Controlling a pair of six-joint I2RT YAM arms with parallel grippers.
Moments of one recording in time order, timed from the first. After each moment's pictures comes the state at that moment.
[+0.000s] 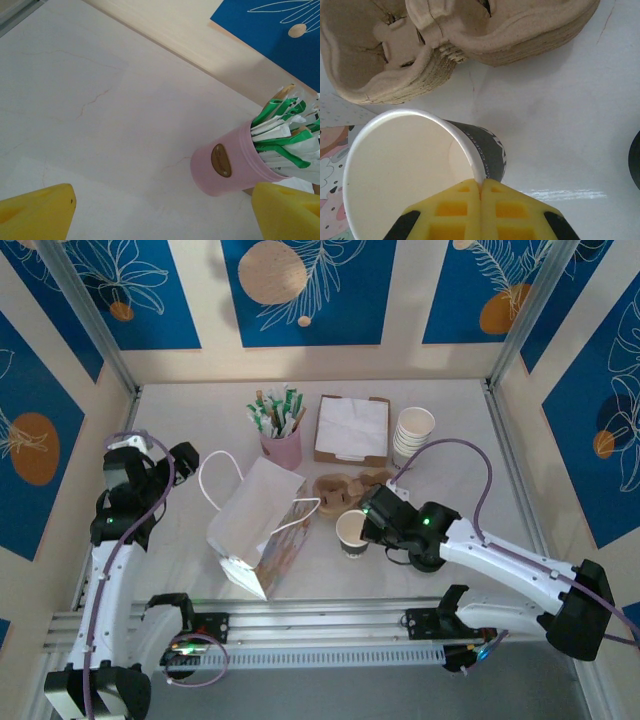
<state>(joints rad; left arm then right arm) 0.08 0.84 0.83 -0.47 0.12 -0.49 0.90 1.07 0.82 -0.85 0.24 1.06</state>
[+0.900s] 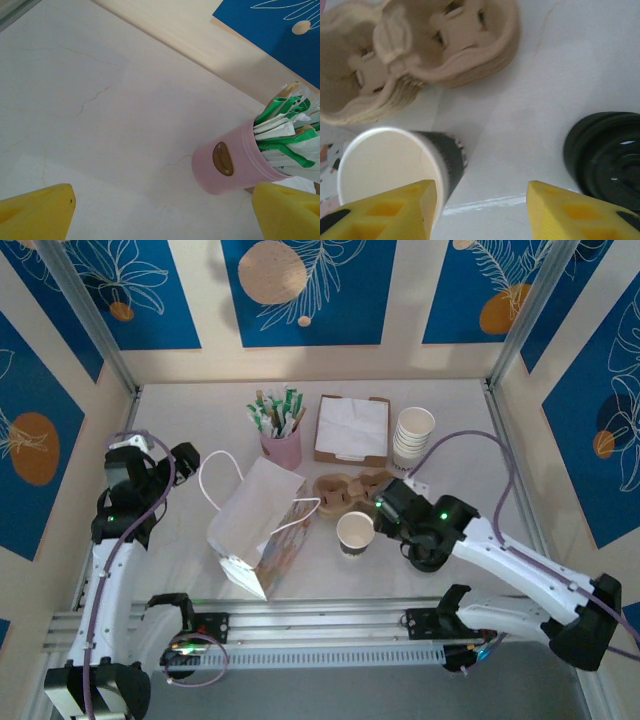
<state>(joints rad) 0.08 0.85 0.83 -0.47 0.13 -0.49 0.80 0.99 0.91 -1.08 0.32 1.04</state>
